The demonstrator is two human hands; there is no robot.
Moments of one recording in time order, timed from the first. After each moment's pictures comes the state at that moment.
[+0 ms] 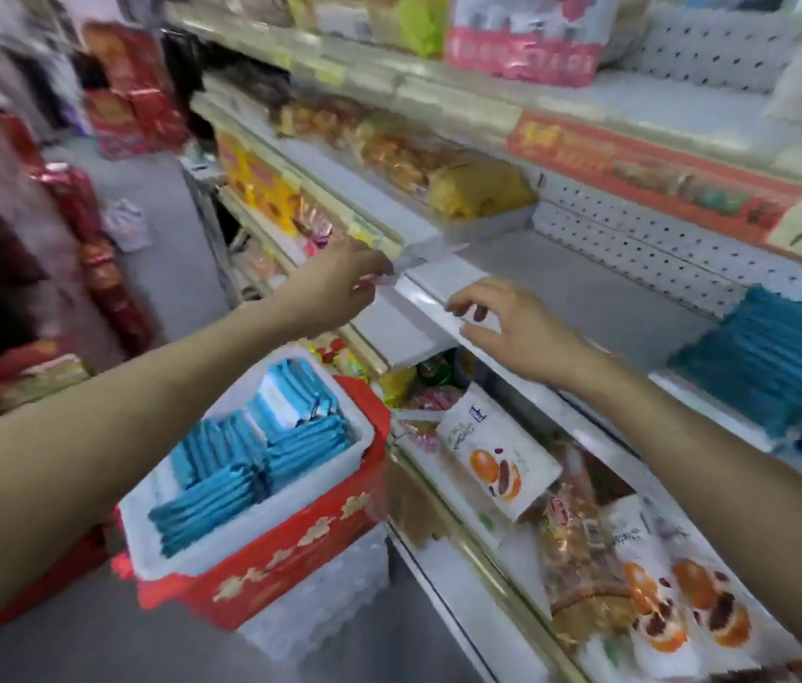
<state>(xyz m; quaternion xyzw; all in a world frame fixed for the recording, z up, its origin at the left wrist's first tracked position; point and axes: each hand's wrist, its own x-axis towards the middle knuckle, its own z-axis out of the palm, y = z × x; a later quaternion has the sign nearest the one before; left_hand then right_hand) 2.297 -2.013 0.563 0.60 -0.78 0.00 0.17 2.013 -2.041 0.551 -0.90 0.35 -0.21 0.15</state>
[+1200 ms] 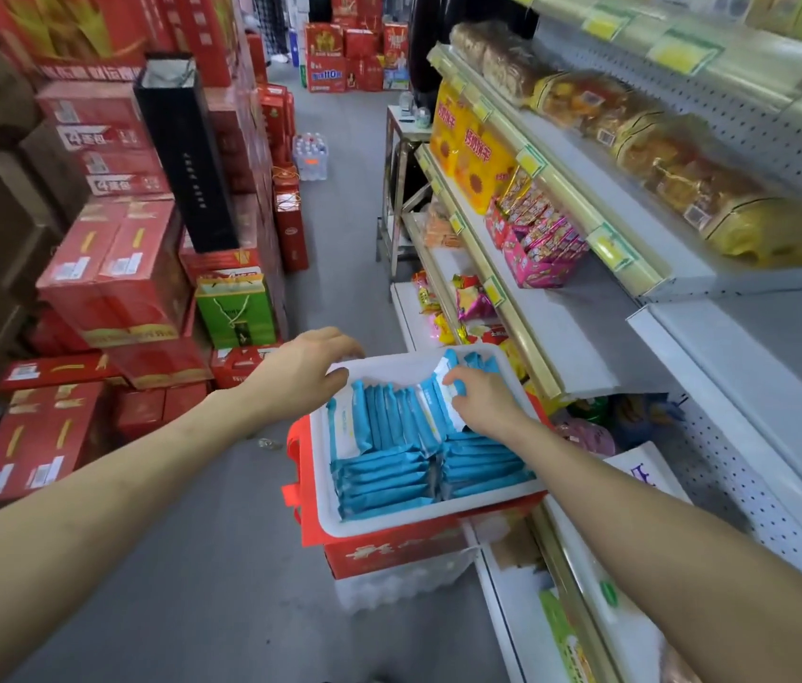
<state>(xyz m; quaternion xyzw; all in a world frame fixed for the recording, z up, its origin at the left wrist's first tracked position) 2.534 -1.816 0.437 0.77 -0.61 -0.08 0.18 2.314 -2.009 0.391 -0.88 0.38 0.00 0.29</state>
